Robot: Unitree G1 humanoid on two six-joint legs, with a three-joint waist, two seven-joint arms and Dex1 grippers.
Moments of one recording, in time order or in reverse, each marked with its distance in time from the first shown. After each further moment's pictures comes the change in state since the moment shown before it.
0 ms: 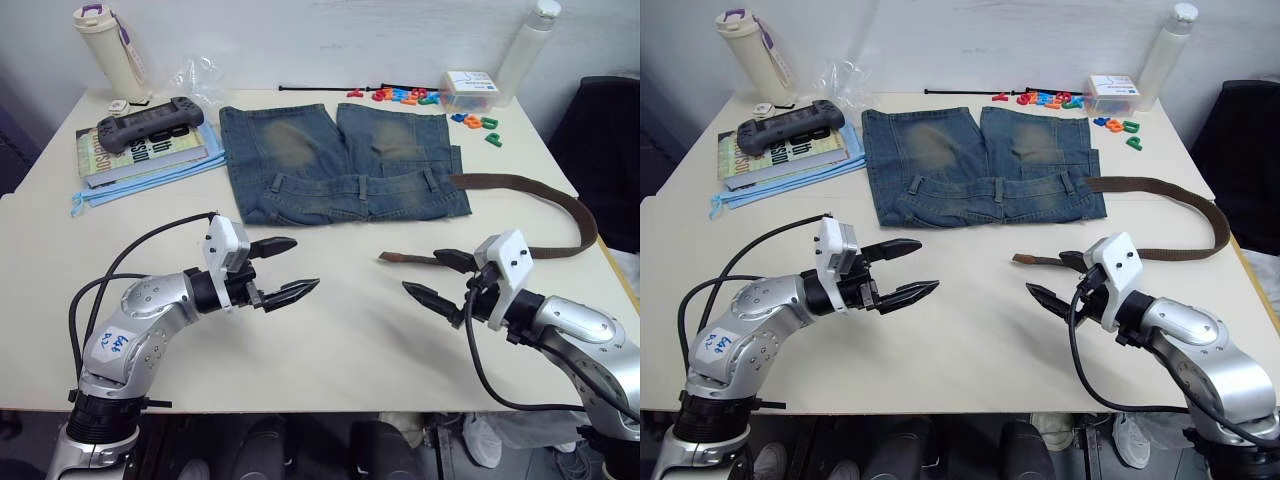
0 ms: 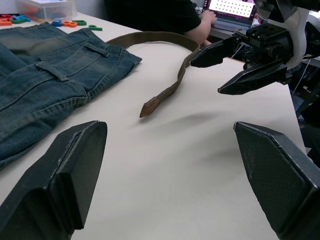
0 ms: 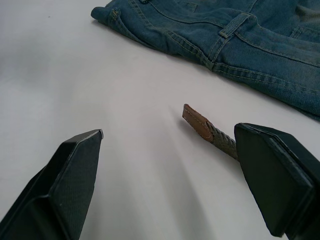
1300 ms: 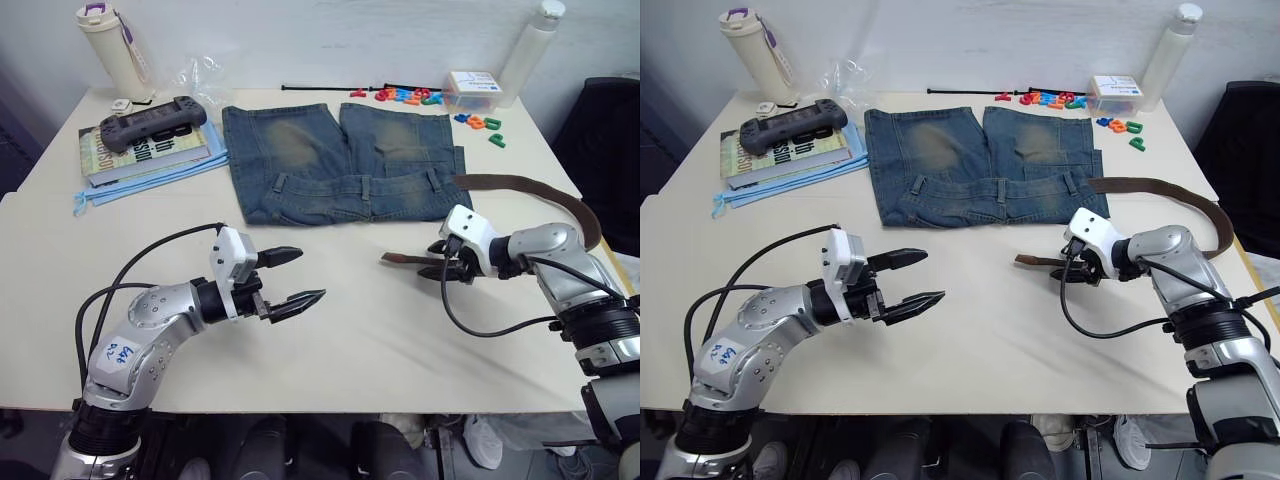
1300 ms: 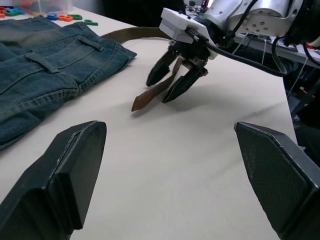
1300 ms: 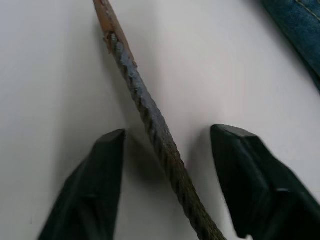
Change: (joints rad) left arm 0.053 -0.009 -0.016 -0.047 -0.001 -0.001 0.034; right arm -0.639 -0.100 0.465 0.949 -0.483 -0.333 0.496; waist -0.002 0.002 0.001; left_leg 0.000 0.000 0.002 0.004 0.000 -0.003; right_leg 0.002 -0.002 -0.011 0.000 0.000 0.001
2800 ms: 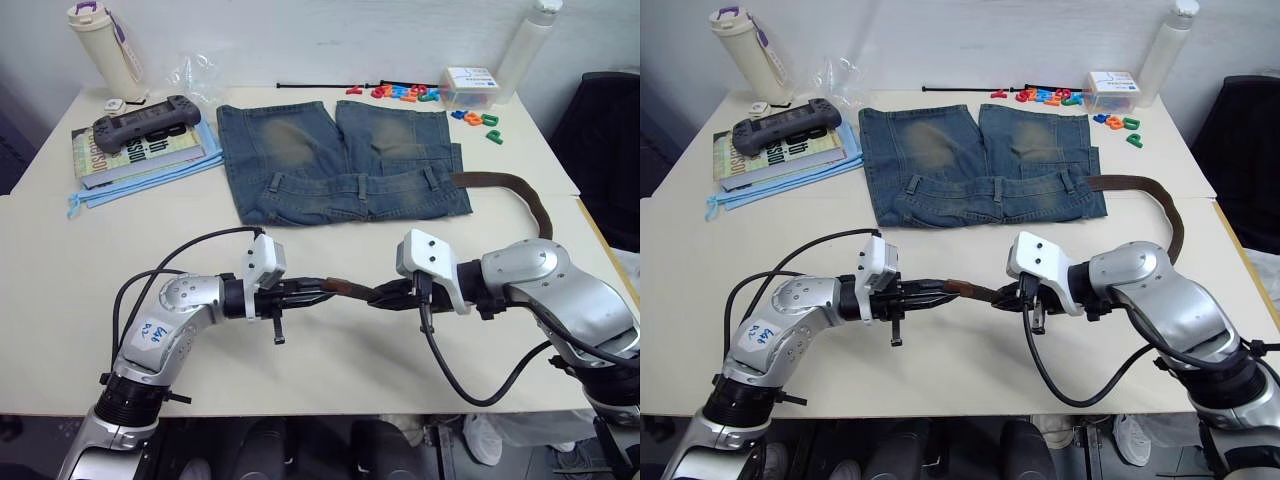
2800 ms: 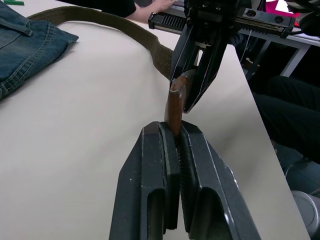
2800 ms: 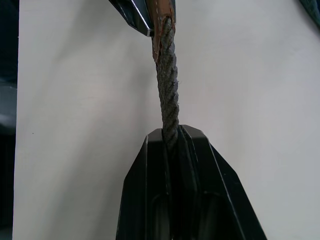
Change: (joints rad) left arm -0.127 -0.022 -0.153 0.159 0.095 -0.070 -0.196; right arm 0.168 -0.031 -0.056 -0.888 0.281 0.516 -0.012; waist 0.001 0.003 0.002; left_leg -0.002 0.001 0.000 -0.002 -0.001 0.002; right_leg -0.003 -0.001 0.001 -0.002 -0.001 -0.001
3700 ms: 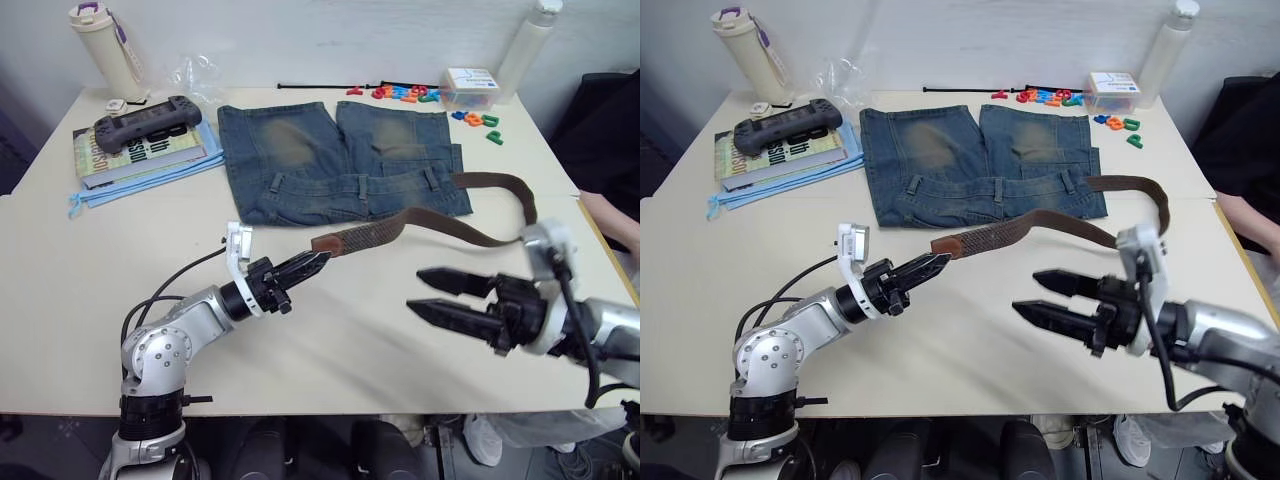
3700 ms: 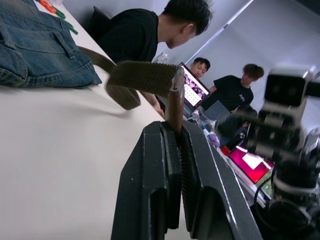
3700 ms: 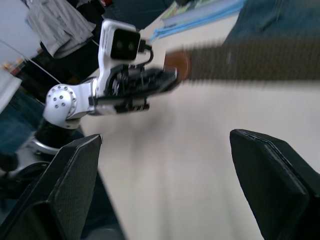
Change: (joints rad) left arm 0.056 -0.261 0.306 -0.046 -0.555 0.476 0.426; right arm 0.423 0.213 -0.750 -0.156 1.091 0.440 -0.692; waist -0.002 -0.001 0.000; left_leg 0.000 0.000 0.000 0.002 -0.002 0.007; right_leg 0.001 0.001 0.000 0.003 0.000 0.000
